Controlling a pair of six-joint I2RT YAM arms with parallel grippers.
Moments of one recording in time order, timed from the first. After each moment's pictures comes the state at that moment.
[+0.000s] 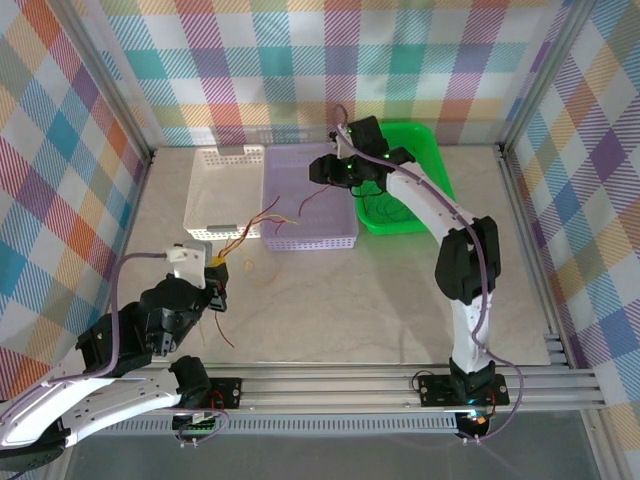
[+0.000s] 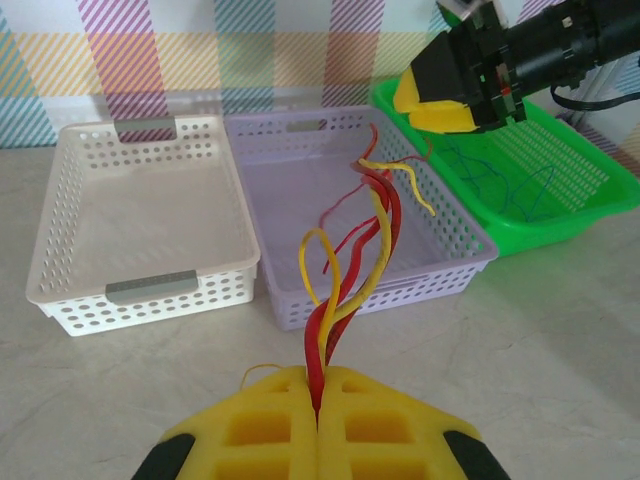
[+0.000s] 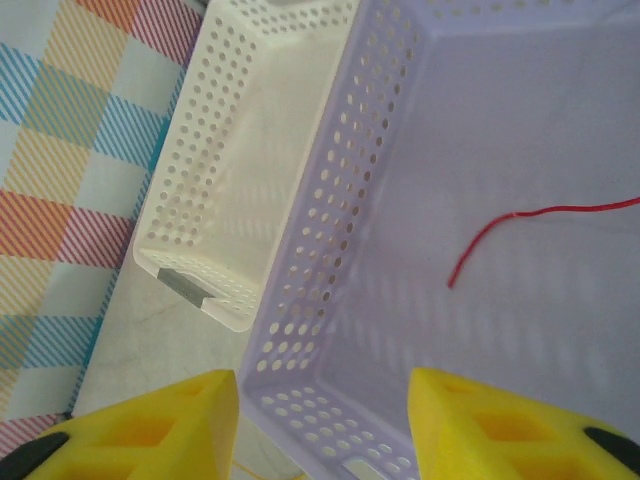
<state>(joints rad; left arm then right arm) -1.02 0.52 0.91 -0.83 -0.69 -0.41 0.50 2.02 1.91 -0.61 -0.44 0.44</state>
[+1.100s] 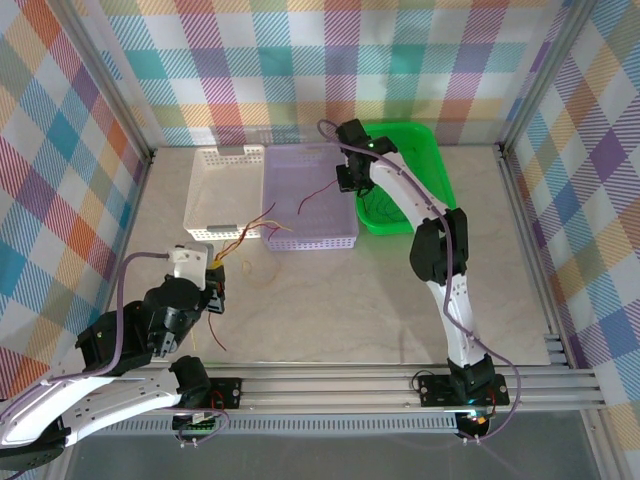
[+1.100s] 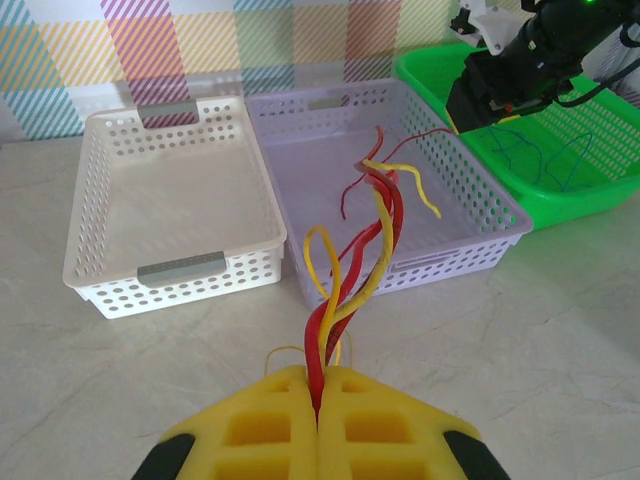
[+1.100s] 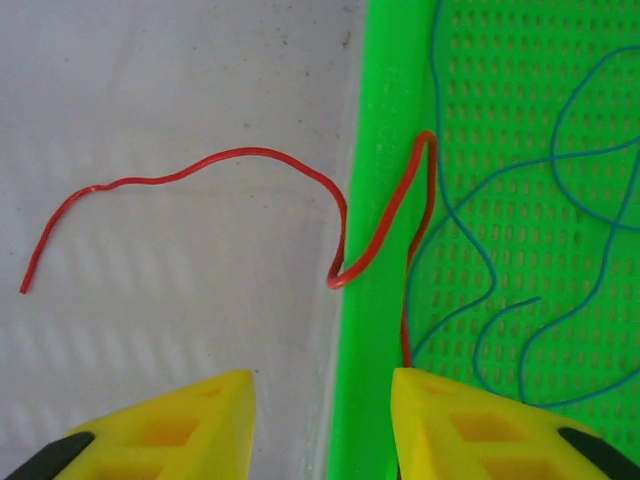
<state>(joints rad) -1.02 0.53 0.92 -0.90 -0.72 -0.39 0.49 2.38 2.37 -1.08 0.15 0.23</state>
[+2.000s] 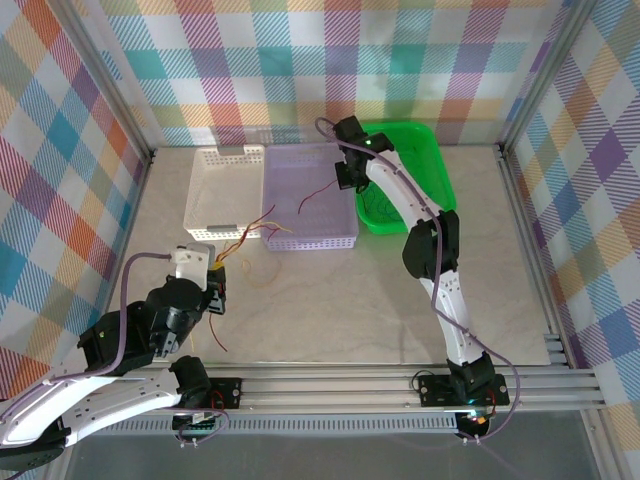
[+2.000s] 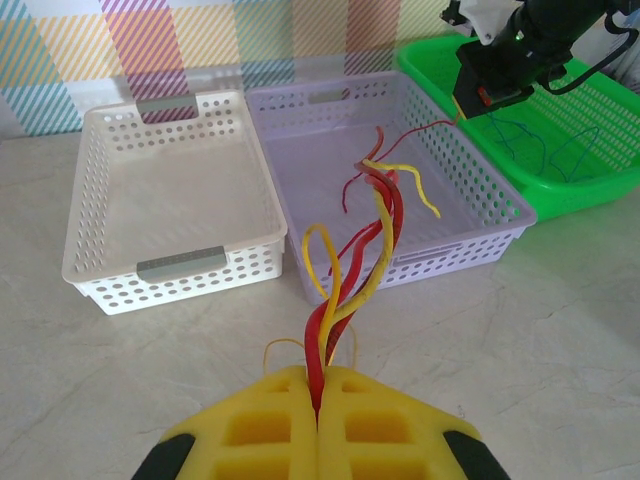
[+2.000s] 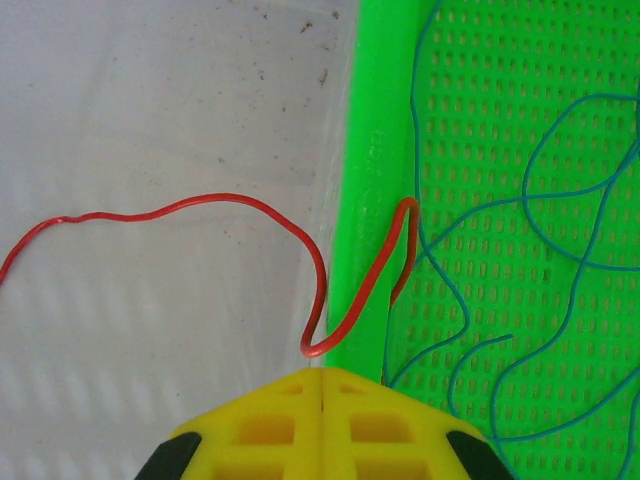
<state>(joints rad) -1.02 0.53 0.91 -0.90 -0.72 -0.39 0.48 2.48 2.53 -1.16 0.19 0.20</state>
